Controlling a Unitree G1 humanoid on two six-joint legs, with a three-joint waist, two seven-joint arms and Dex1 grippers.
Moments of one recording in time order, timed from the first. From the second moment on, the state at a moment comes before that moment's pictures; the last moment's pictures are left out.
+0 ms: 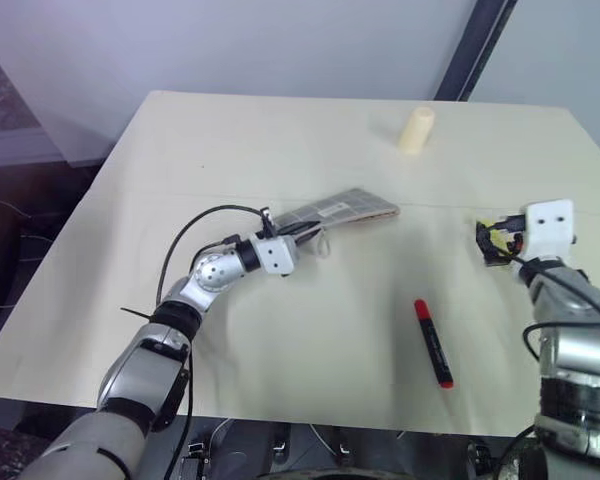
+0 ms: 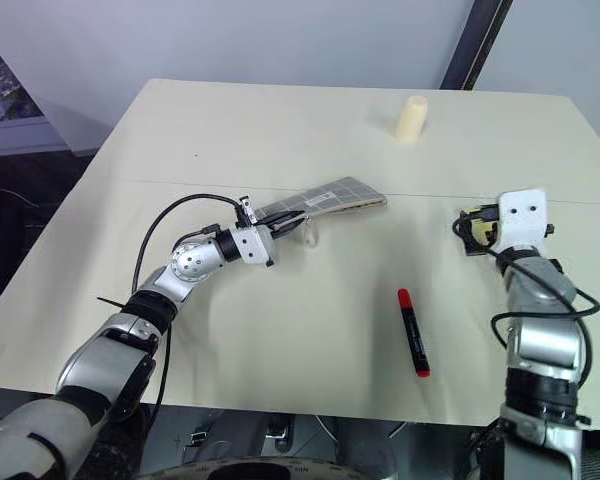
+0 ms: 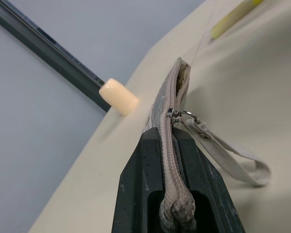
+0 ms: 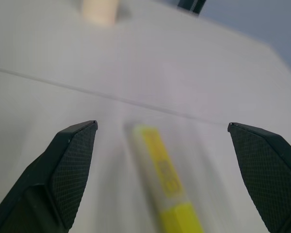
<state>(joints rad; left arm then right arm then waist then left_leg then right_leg) -0.74 0.29 -0.27 0.90 0.29 -0.97 -0.44 -0.27 -0.51 -0.41 -0.01 0.06 0.53 0.32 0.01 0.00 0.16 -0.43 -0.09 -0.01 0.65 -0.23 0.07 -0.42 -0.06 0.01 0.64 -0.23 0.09</state>
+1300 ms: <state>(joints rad) -0.75 0.28 -0.26 0.86 0.18 -0.94 -0.56 -0.17 -0.67 -0.13 -0.29 0.34 0.58 0.67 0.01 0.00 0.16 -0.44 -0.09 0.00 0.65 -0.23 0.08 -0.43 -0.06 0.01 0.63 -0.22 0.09</state>
